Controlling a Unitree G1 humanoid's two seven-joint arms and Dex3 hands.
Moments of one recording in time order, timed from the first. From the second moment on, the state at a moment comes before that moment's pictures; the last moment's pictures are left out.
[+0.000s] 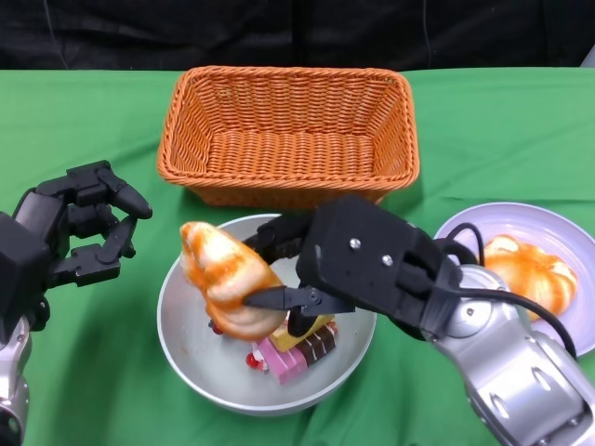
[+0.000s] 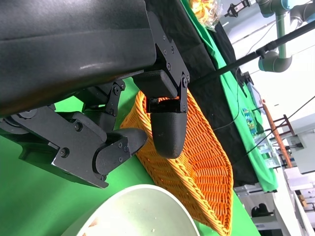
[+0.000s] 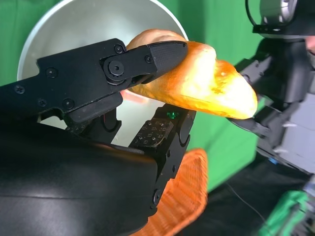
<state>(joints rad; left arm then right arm) -0.55 0.28 0.15 1.05 -0.05 -0.69 -0.32 -0.45 -0.07 0.51 -0.30 -0.25 0.68 0.32</state>
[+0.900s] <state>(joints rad) -0.56 0.29 0.16 1.07 -0.04 -0.69 -0.32 -0.20 -0.15 0.26 -0.44 -0.49 0.20 -0.03</state>
